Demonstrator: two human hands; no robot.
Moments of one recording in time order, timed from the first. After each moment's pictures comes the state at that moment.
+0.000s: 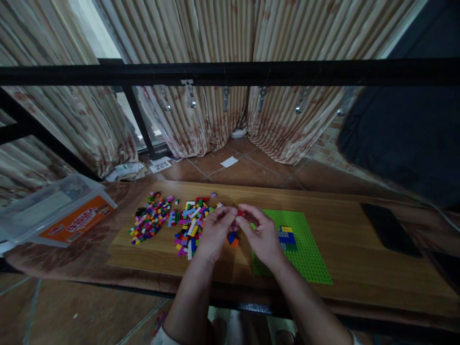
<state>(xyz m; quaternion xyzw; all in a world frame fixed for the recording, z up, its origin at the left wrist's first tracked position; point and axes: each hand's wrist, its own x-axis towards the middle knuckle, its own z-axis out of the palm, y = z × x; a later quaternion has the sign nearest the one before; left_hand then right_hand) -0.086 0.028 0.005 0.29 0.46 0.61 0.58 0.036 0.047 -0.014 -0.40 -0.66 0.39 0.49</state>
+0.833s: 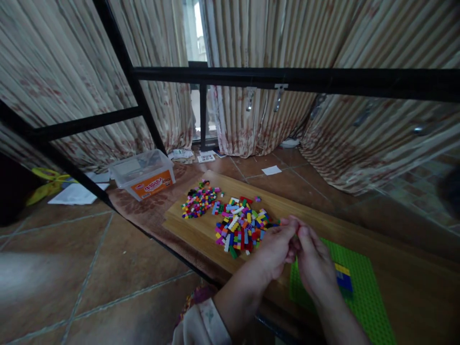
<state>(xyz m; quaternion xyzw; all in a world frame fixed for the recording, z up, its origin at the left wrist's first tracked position) -0.054 0.026 -0.006 0.18 0.37 0.59 0.69 0.036 0.051 -0.036 -0.41 -0.57 0.52 0.48</state>
